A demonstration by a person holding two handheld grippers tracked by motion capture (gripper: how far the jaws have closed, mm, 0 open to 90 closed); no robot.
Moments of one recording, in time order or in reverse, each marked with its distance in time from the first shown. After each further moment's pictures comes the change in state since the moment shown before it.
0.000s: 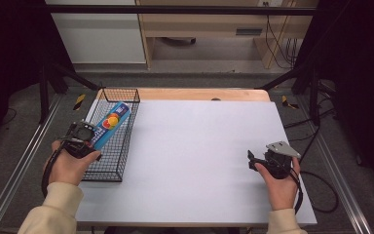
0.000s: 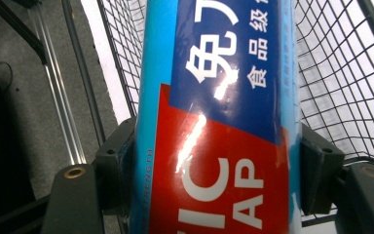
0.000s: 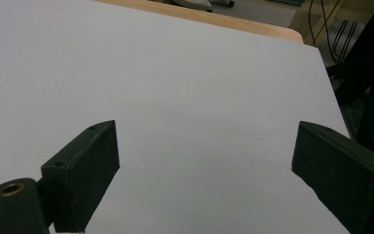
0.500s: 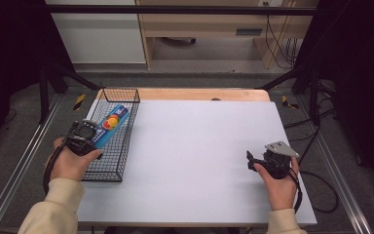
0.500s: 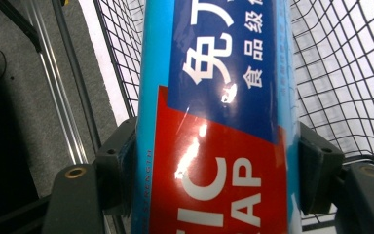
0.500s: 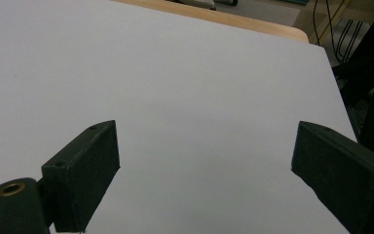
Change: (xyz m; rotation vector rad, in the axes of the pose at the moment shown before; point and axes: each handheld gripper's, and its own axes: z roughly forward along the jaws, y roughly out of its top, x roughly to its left) left arm 0.003 0.007 0.007 0.064 -0.005 -0.010; right arm 0.002 0.000 0.001 0.007 0.011 -0.009
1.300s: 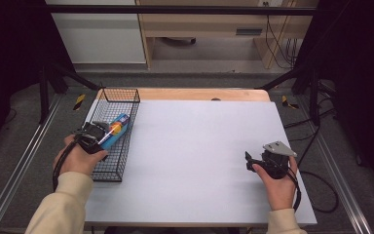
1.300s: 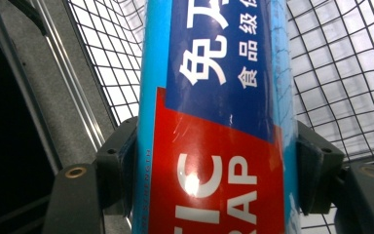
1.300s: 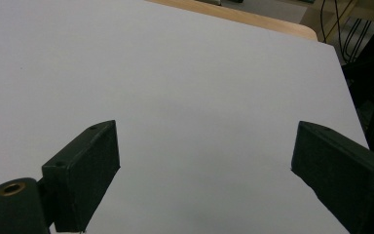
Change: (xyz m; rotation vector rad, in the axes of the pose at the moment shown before) left arm -0.012 0.017 0.022 0.133 0.054 0.084; right arm 0.003 0.000 0.003 0.015 0.017 -0.019
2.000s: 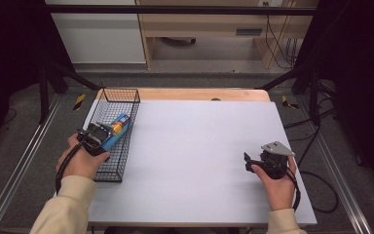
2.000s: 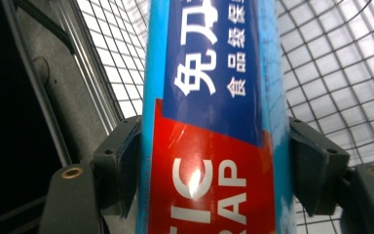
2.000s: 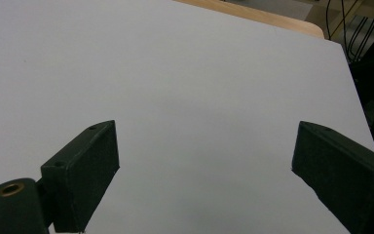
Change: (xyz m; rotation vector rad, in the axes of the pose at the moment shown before) left arm -0.012 -0.001 -0.003 -0.055 0.081 0.052; right arm 0.002 -0.001 0.002 0.016 0.012 -0.013
